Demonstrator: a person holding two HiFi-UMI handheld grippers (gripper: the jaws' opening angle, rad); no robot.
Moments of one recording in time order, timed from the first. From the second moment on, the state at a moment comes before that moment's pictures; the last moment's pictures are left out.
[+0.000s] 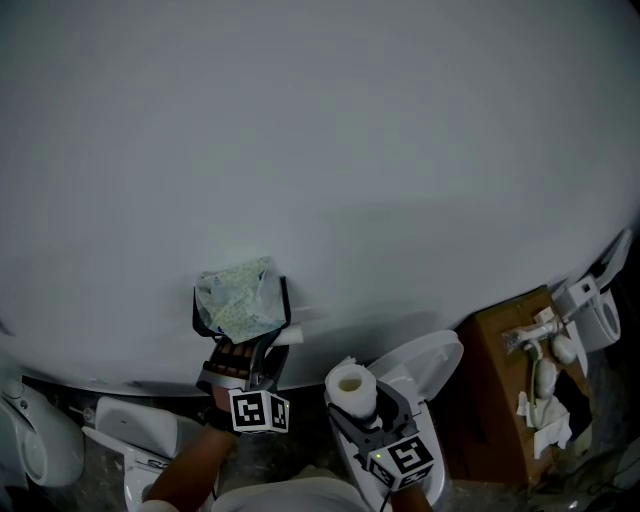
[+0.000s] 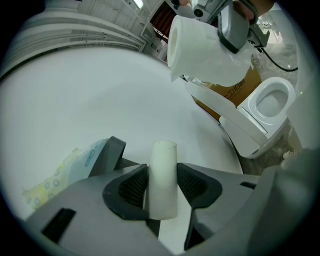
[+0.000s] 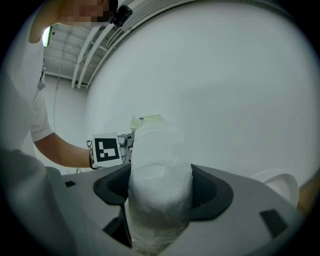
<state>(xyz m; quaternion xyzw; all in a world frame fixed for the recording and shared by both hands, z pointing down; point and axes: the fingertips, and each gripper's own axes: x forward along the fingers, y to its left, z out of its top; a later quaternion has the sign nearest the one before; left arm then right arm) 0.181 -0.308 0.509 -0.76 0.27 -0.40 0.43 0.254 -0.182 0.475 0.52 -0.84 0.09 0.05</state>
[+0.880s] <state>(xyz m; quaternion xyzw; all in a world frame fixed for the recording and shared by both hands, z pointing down) 0.252 -0.273 0.491 -0.79 0.22 -0.34 0.46 0.304 -0.152 0.472 0.58 -0.80 0.09 0.05</state>
